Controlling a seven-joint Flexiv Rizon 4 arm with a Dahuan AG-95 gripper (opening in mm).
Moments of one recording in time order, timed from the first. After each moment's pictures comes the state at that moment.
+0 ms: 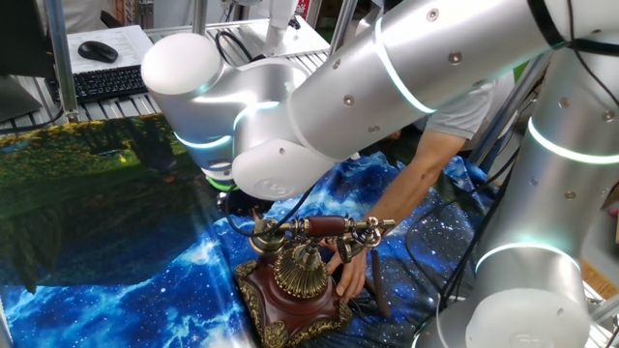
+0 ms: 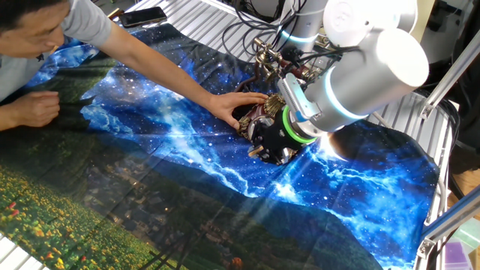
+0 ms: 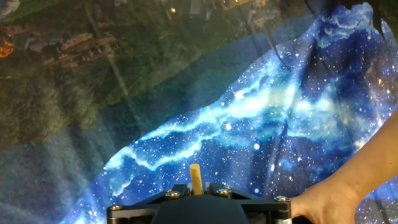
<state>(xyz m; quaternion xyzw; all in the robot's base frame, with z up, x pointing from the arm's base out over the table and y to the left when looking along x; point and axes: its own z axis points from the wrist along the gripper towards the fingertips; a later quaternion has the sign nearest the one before) 0.442 0.091 0.065 0.21 0.95 -0.20 0.07</state>
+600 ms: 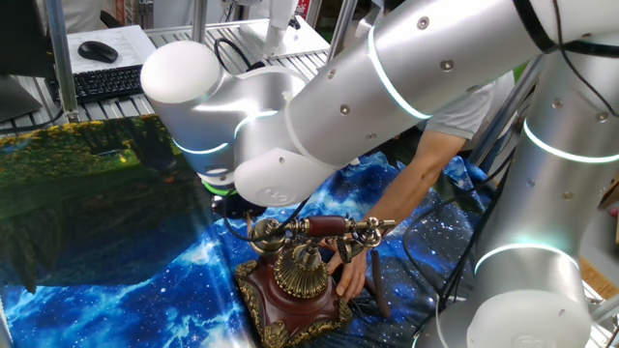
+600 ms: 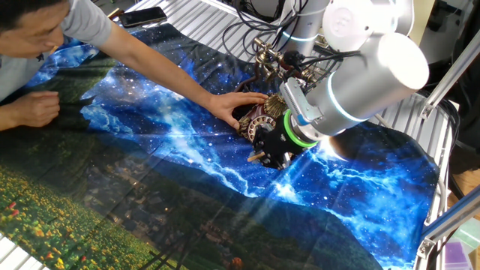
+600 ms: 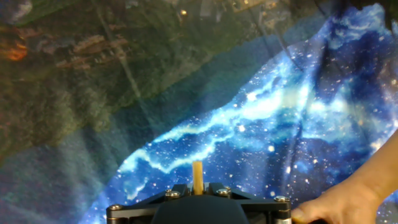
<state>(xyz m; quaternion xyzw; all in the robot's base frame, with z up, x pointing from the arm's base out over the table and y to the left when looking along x) 0.448 0.103 0.055 0.23 0.95 -0.18 0.07</state>
